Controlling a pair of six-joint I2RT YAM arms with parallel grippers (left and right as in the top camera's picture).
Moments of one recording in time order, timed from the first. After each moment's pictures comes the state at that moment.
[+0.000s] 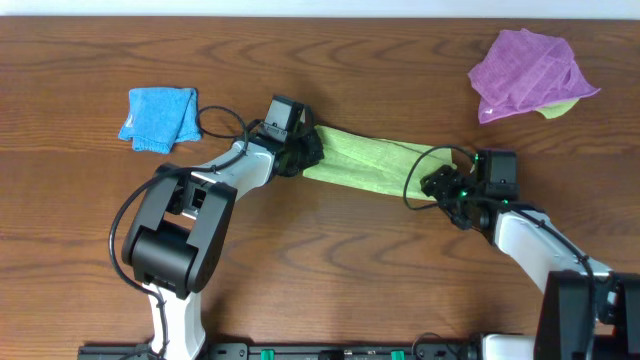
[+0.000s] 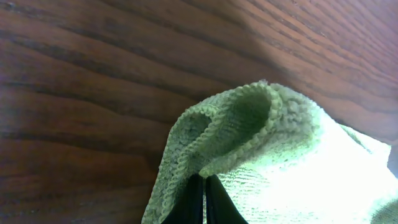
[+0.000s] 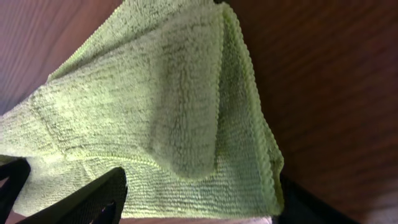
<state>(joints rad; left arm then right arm) -0.40 2.03 1.16 -0.14 0.32 -0.75 -0.01 1.53 0.62 -0.15 -0.26 0.78</state>
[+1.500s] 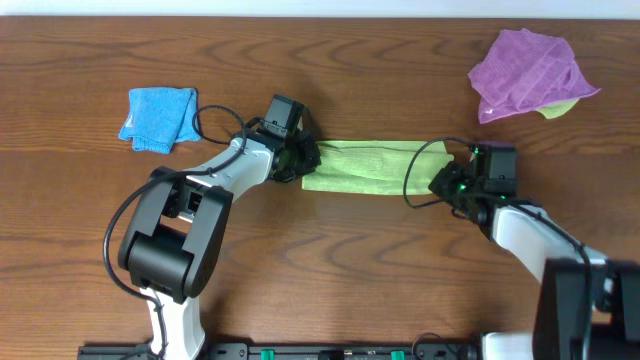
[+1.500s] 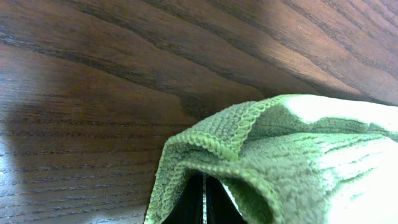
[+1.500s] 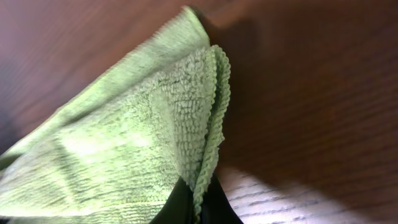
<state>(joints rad) -0.40 2.01 1.19 -0.31 0.33 -0.74 -0.01 1.55 0.65 -0.06 -0.21 0.64</state>
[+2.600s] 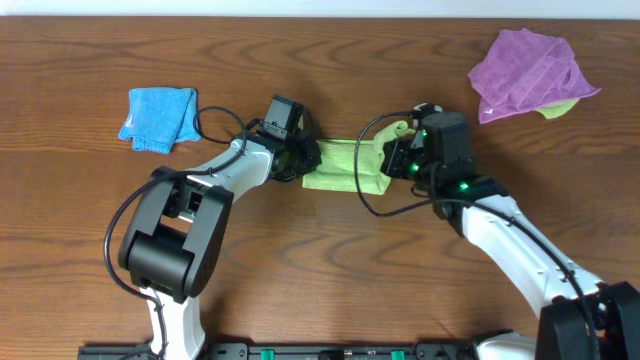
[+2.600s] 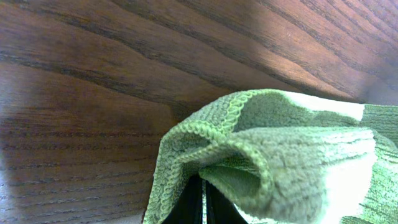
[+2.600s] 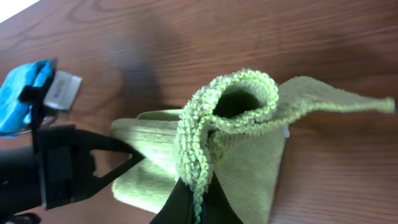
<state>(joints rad) -0.40 2.01 1.17 -0.26 0.34 -0.74 0.31 1.49 0.83 -0.09 -0.18 0.55</state>
